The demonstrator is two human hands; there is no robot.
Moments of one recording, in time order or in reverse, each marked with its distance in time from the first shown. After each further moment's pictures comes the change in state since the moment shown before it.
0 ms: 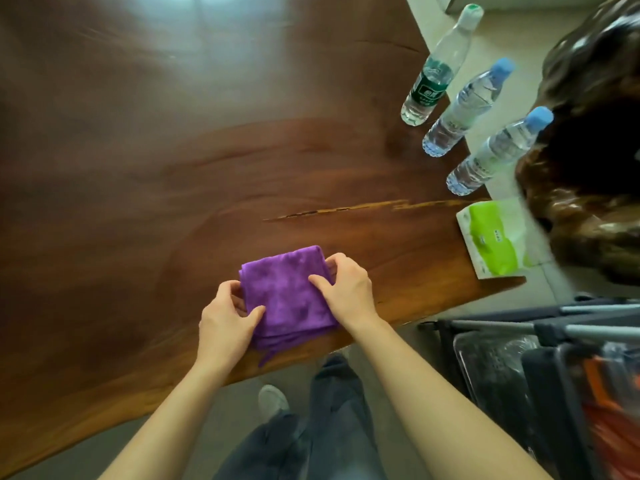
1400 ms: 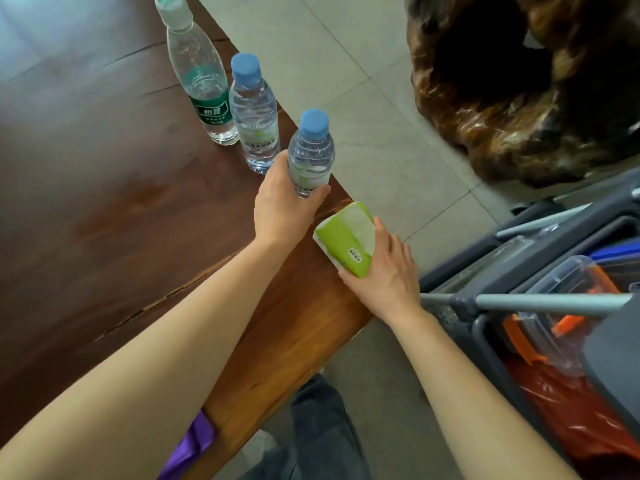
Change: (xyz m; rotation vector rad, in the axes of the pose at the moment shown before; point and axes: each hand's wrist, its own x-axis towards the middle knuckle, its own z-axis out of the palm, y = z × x) left_hand 0.097 0.368 0.260 -0.043 -0.224 0.589; right_hand 0.070 0.204 -0.212 -0.206 0.295 0.311
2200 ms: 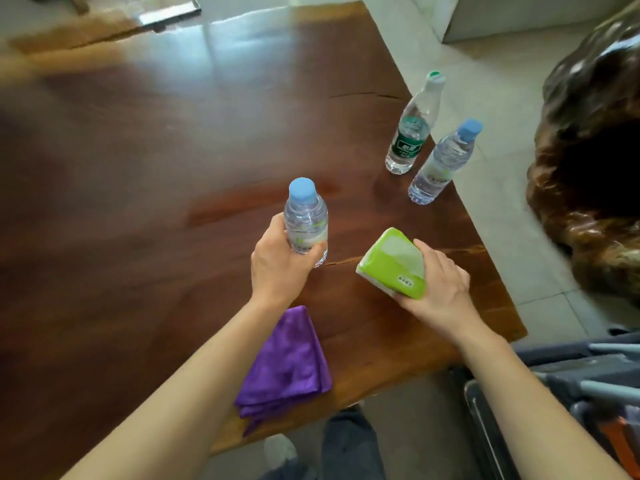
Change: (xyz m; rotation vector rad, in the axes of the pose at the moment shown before) left_hand -0.145 -0.103 -0.219 -0.010 0.397 -0.250; right_hand -0.055 -0.137 -0.008 -0.040 -0.135 -0.463
